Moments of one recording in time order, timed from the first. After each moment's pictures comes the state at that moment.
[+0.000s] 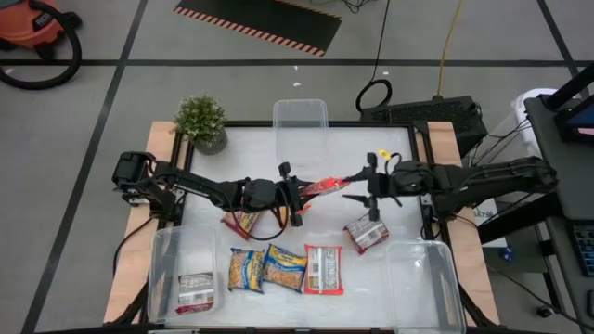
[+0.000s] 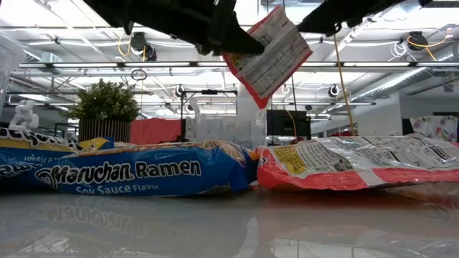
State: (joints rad) left arm -0.09 1.66 0.94 0.52 -0.37 0.24; right arm 0.06 0.92 0.69 -0.12 0.12 -0.16
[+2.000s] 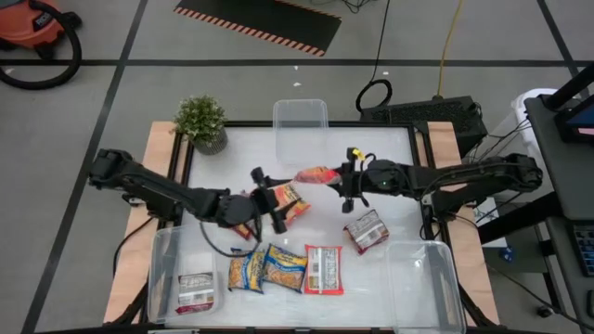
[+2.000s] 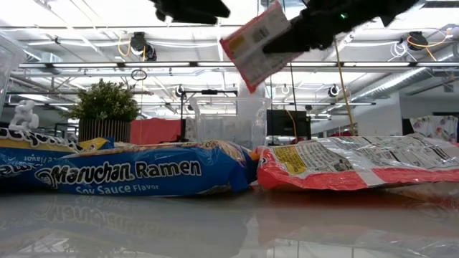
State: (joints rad) left arm -0.29 1.43 0.94 0.20 -0.74 0.10; right arm -0.03 1.19 0.71 0.19 0.24 -0.45
